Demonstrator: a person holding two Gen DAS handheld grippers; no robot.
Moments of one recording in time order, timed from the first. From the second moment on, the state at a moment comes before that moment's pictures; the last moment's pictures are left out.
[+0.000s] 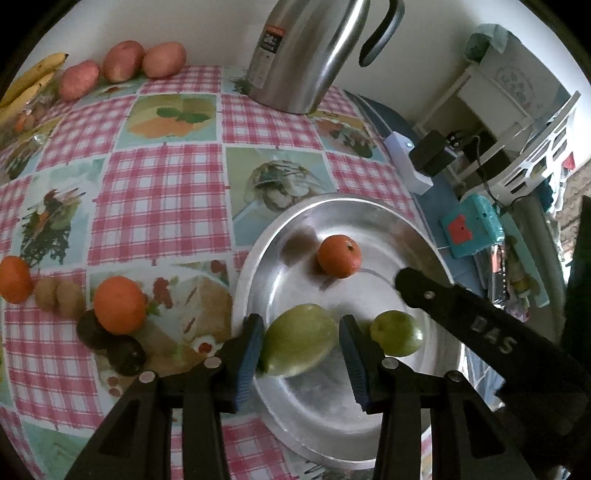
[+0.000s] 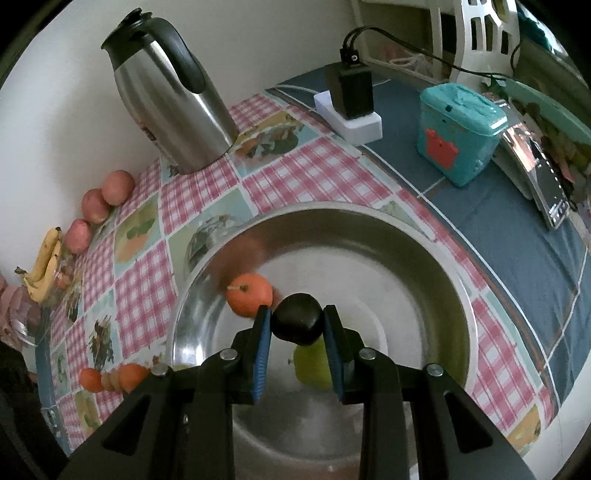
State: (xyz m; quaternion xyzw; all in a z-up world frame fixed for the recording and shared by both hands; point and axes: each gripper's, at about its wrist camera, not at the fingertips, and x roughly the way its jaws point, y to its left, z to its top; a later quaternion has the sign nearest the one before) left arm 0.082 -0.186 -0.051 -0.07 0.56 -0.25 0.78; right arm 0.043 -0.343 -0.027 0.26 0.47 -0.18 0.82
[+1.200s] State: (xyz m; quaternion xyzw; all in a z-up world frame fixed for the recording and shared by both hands) left arm 0.099 -0.131 -0.028 -0.05 0.58 -0.13 0.80; right arm 0.044 -0.345 -0.032 0.24 0.49 -0.19 0.82
